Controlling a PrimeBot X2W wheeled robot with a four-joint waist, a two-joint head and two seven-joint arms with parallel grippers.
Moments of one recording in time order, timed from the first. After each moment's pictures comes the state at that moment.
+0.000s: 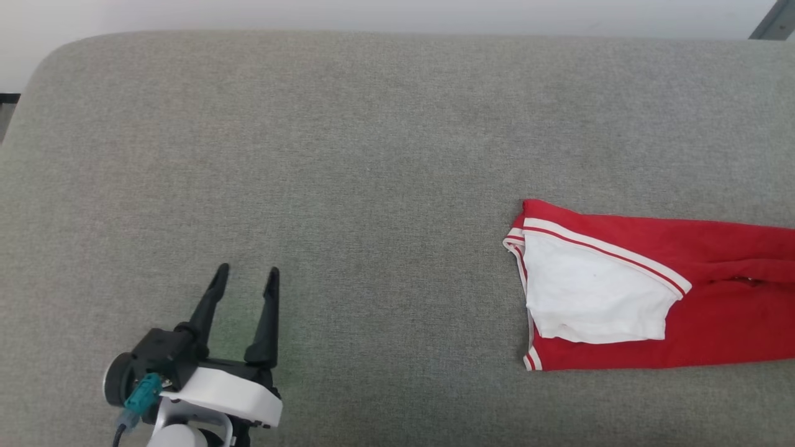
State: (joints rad) left arm -0.09 0.13 -0.11 0.17 -0.23 -0.13 -0.26; right arm -0.28 -0.90 0.00 0.45 0.95 0.13 0.47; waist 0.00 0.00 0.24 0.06
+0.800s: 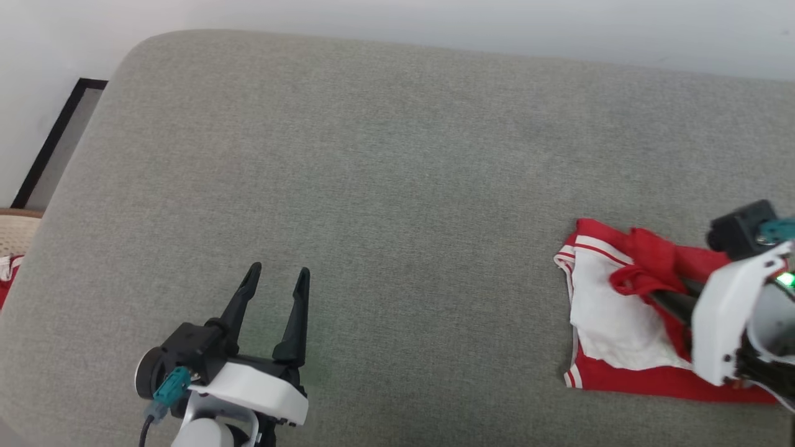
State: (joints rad) left arm -0.11 0.10 -0.17 0.20 -0.25 -0.13 -0.26; right arm -0.26 -0.67 0.29 -0.06 0.81 0.13 0.65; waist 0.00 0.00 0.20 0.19
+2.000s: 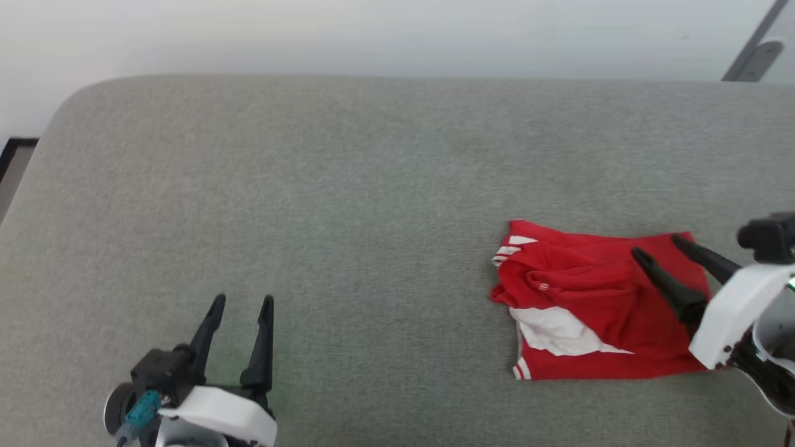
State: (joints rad) left arm -0.06 0.12 -0.09 0.24 -0.25 -0.13 -0.26; right arm -0.33 -0.66 0.41 0.21 0.86 0.13 0.20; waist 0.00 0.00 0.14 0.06
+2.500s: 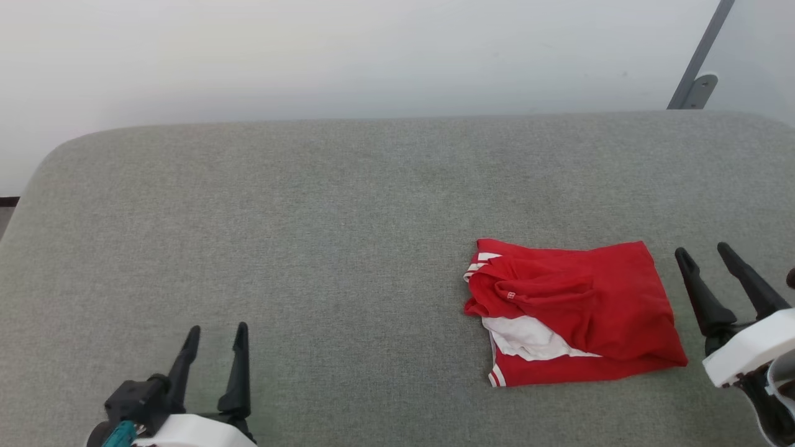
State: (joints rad) left arm 0.02 0.11 -0.02 0.25 -0.28 -0.13 -0.26; right arm -0.28 -0.61 0.39 0.42 0.85 0.13 -0.25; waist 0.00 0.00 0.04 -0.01
